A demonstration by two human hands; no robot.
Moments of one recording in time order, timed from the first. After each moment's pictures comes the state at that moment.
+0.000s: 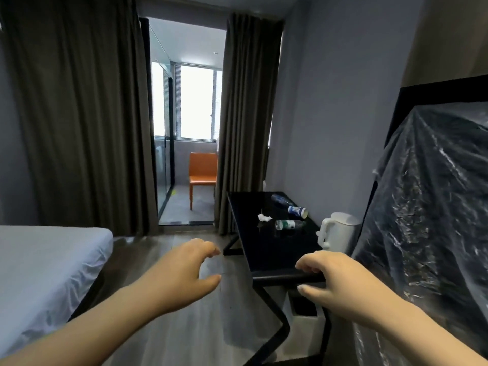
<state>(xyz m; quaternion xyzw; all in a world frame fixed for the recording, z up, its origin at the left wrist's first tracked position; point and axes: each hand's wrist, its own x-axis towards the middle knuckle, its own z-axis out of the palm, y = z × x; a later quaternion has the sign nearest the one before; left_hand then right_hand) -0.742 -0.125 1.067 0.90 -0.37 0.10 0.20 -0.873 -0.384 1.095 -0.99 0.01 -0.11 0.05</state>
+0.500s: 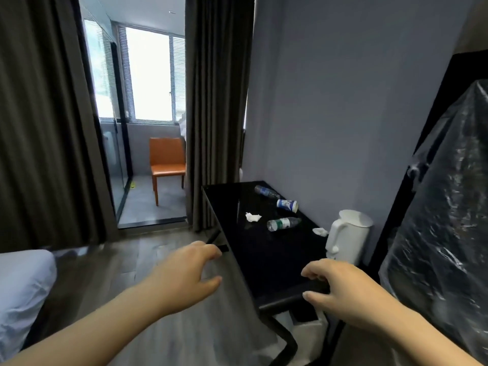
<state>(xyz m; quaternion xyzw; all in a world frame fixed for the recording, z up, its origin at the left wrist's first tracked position) -0.459 -0.177 1.047 0.87 -0.45 0.02 0.18 -0.630 -0.417 1.053 -0.99 0.13 -0.05 0.09</state>
